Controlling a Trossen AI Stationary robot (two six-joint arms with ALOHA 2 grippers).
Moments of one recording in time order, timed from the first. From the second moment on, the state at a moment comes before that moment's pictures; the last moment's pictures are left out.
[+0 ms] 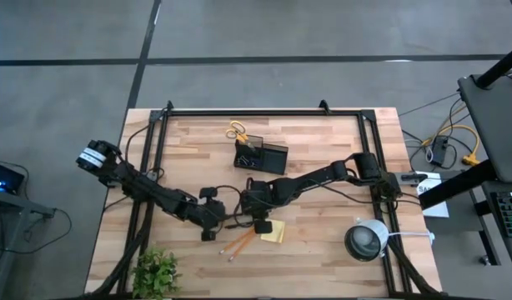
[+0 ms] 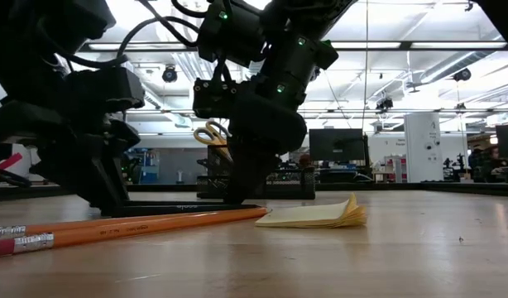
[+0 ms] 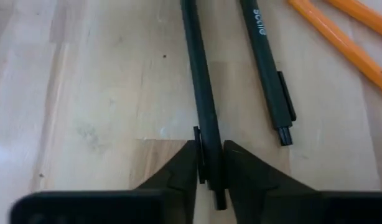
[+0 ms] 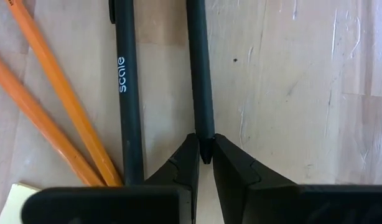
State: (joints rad) left arm -0.41 1.54 0.58 -0.06 -0.29 -0.36; right arm 0.14 2.20 1.54 -0.49 -0.01 0.07
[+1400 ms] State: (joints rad) left arm -0.16 1.37 1.13 -0.82 -0.75 0.54; right arm 0.37 2.00 1.51 -0.99 0.41 0.69
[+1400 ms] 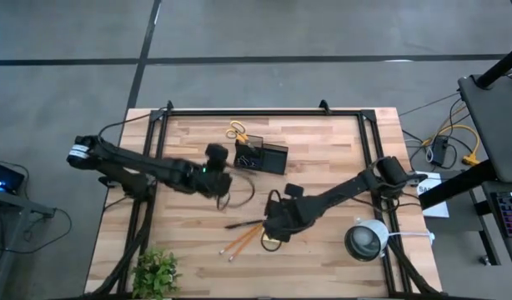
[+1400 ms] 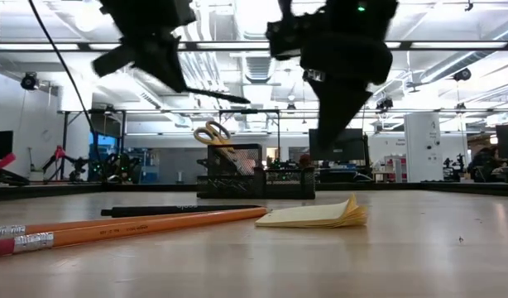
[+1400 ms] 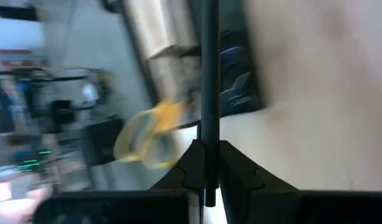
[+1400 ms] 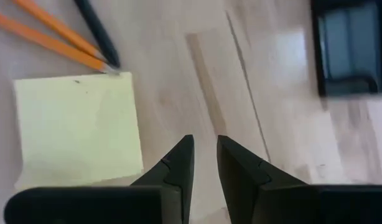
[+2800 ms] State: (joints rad) left arm 0.15 1.73 1.34 -0.62 -0.70 1.34; right arm 0.36 2.00 1.43 -0.99 0.47 0.85
